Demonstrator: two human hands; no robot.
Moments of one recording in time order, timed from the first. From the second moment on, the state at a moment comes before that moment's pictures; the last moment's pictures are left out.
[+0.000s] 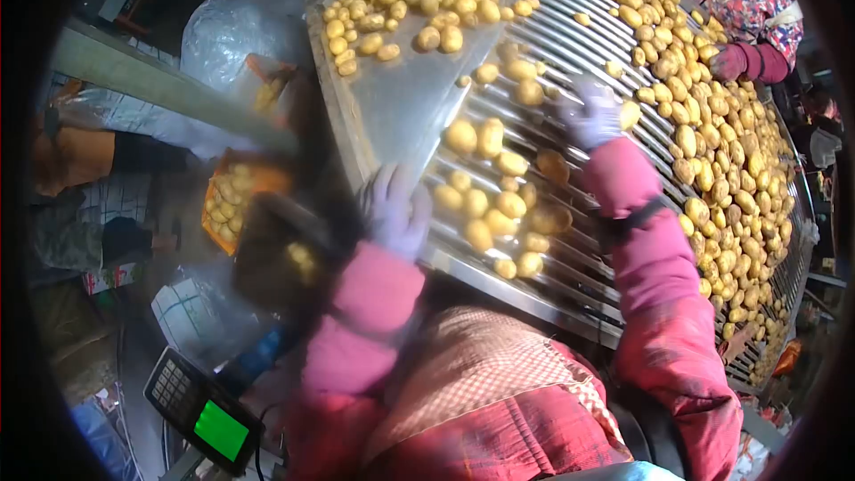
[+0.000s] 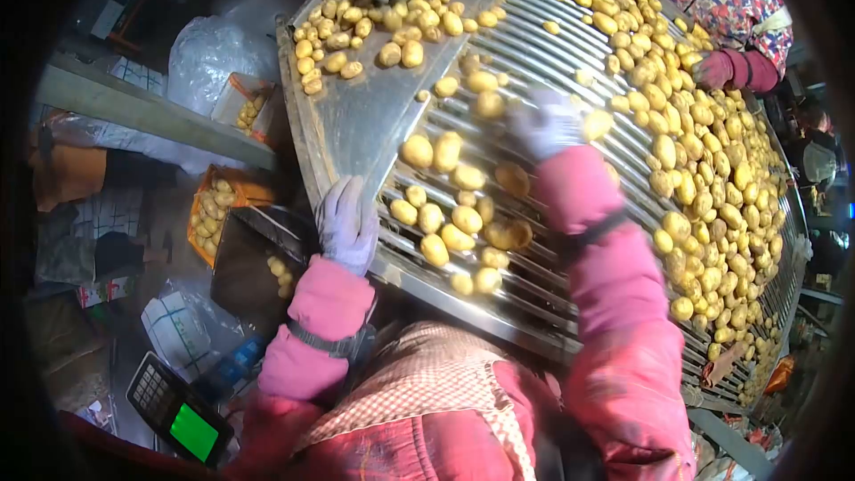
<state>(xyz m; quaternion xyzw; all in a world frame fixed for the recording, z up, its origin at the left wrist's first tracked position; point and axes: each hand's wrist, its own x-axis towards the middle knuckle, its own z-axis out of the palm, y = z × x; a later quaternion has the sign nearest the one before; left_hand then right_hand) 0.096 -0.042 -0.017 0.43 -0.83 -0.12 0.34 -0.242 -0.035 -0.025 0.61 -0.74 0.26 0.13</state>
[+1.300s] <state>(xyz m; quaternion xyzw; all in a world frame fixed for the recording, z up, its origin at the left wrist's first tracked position) 0.077 -0.040 -0.031 0.56 -0.82 -0.03 0.12 -0.302 -0.005 -0.022 0.64 -0.68 0.27 -0.24</state>
